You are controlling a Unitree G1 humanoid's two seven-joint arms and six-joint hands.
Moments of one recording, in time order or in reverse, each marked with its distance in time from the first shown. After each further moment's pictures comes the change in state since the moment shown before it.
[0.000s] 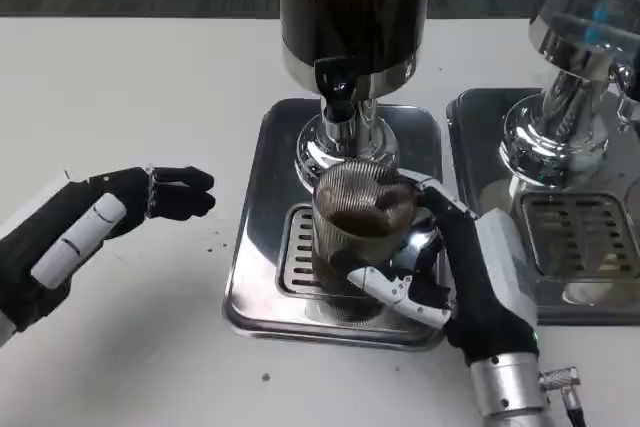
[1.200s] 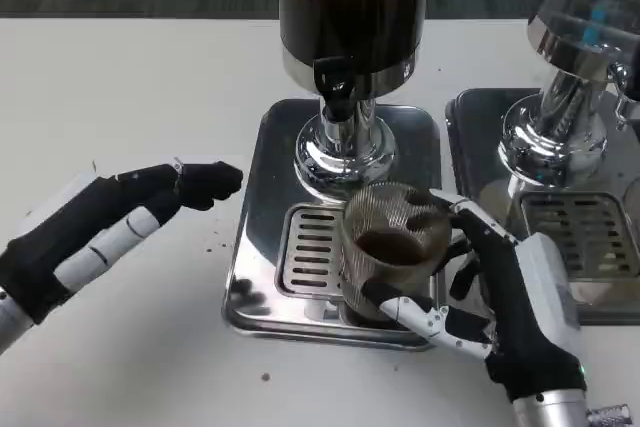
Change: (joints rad) left arm 0.006 -0.002 -0.054 -0.058 0.049 -0.151 0.026; right arm 0.205 -0.077 -0.031 -0.262 -0.005 0.032 0.072
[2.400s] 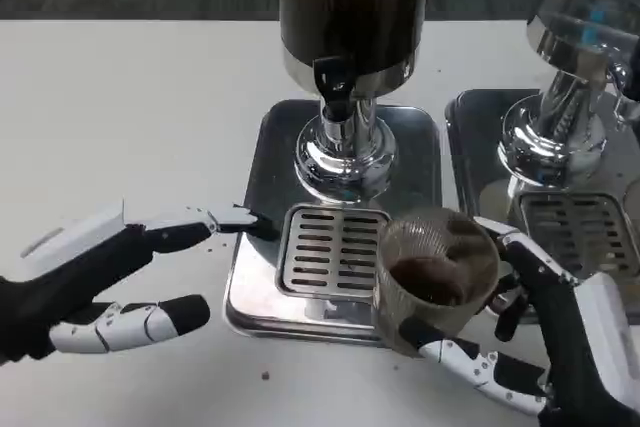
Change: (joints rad) left arm 0.151 0.150 -0.127 -0.244 -0.017 -0.200 0.003; right arm 0.276 -0.027 -0.072 -0.315 0.003 0.005 0.091
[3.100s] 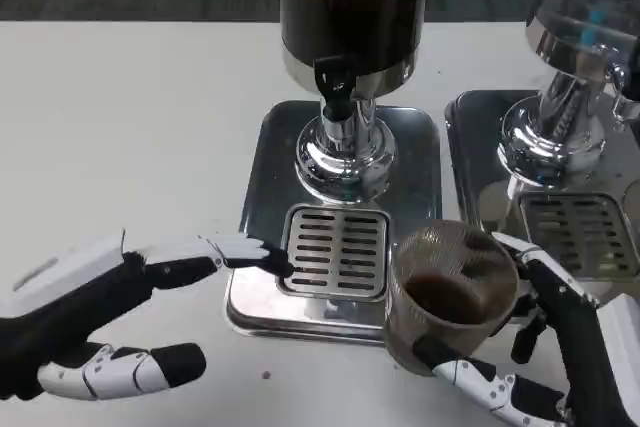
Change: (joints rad) left arm 0.146 0.040 -0.027 -0.200 -0.109 0.028 -0.025; right arm 0.117 0.014 -0.024 -0.102 0.001 -0.001 0.026
